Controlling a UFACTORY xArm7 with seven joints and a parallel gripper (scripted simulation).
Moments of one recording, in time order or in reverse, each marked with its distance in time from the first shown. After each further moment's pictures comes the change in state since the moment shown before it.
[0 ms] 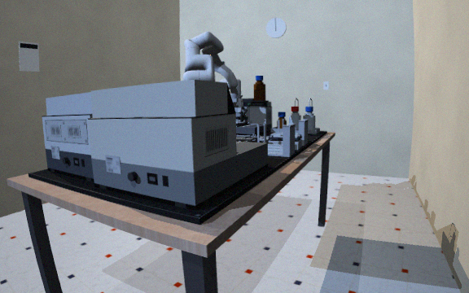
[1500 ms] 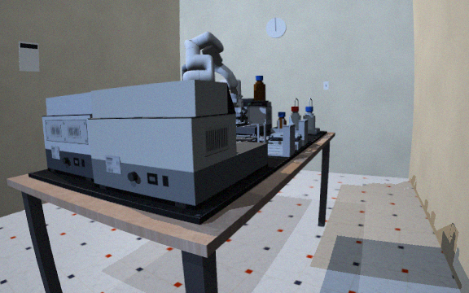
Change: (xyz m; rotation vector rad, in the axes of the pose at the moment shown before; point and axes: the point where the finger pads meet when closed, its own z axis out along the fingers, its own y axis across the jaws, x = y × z) arm 0.000 0.000 0.003 0.000 0.000 0.000
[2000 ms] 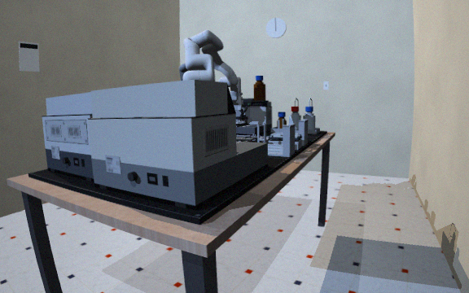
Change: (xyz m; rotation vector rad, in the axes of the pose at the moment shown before) arm 0.000 0.000 -0.018 0.000 0.000 0.000
